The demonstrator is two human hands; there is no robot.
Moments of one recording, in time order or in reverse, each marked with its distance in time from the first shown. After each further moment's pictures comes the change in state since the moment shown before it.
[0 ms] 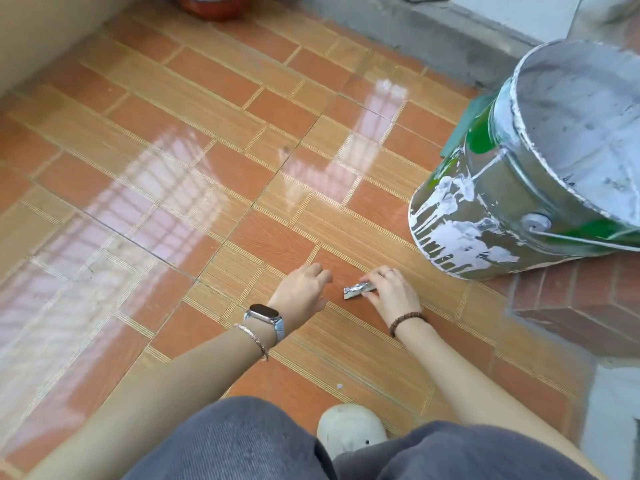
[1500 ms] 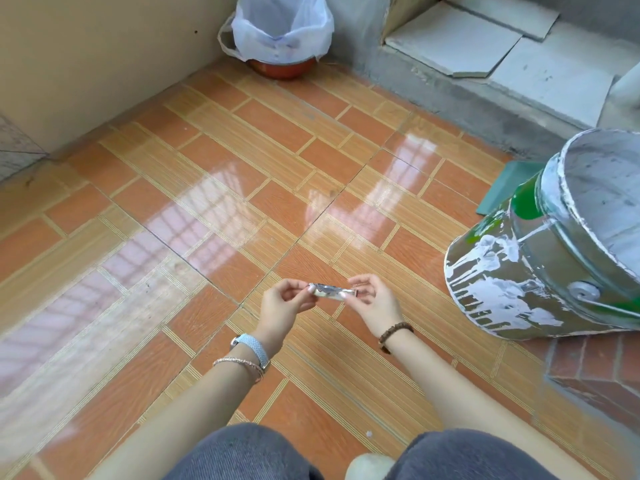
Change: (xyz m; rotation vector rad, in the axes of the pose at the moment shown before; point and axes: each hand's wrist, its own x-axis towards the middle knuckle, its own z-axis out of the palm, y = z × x) left_hand -0.037 -0.065 -0.044 -1.457 0.481 -0.642; right_hand 0.033 -0.118 -0.035 0.832 -0.034 0.091
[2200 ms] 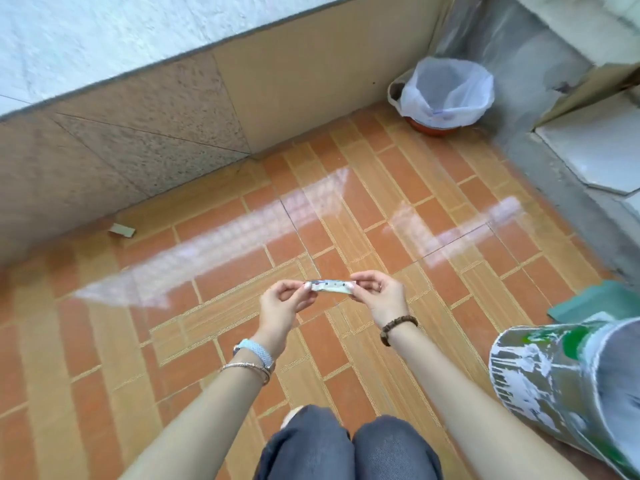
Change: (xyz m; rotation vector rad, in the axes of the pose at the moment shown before) left_hand -0.176 0.242 -0.119 -0.362 0.545 -0.066; right_hand -0.090 -0.321 0.039 0.132 -0.367 0.028
